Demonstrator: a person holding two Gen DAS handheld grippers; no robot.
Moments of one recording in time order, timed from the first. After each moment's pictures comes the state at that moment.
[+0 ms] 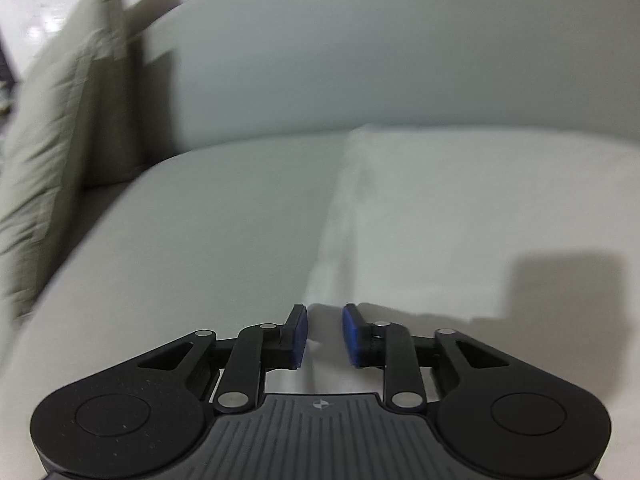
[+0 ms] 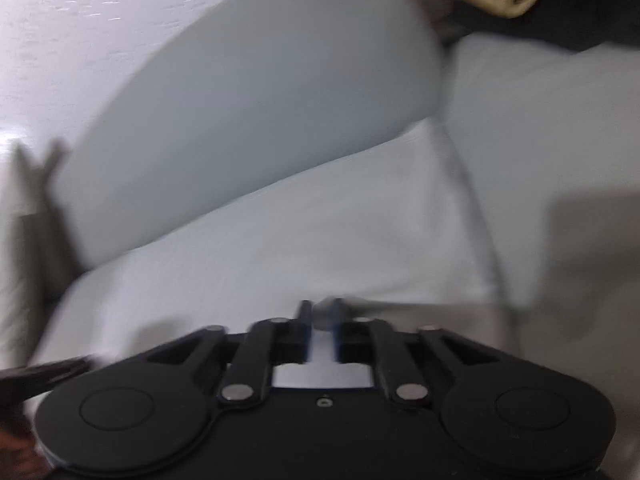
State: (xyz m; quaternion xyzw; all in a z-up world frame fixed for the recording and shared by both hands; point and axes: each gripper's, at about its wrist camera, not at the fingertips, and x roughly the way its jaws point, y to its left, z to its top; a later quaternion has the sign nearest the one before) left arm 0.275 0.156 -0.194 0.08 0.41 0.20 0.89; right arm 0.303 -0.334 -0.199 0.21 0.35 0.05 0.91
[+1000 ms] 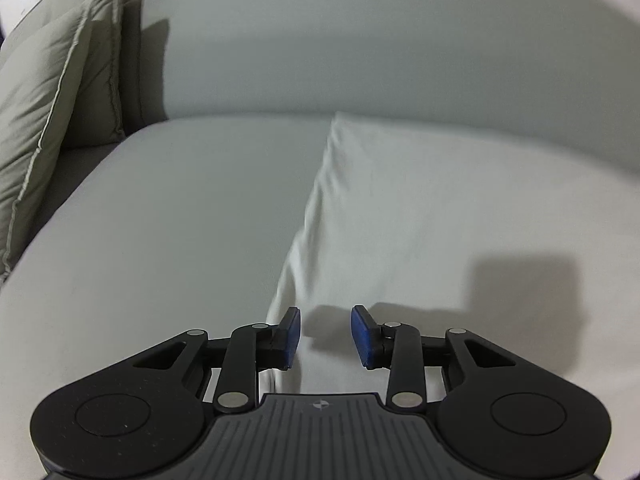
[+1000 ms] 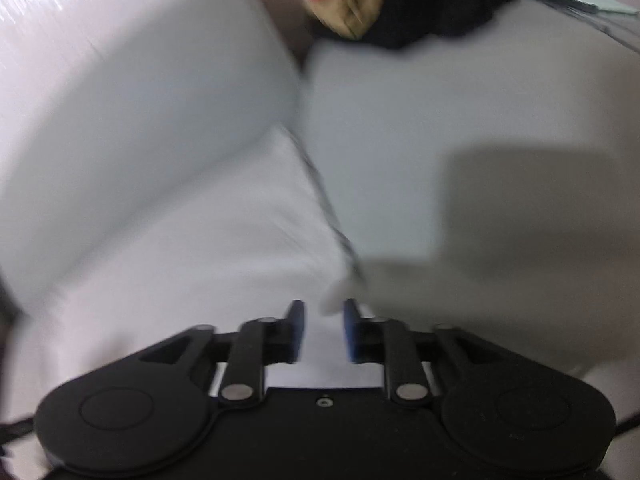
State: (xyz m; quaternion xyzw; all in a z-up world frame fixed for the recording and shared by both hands) left arm 0.267 0.176 -0.155 -0.02 0.42 0.12 0.90; right arm 0.256 -0.353 -0.169 0.24 0.37 -0.07 0.89
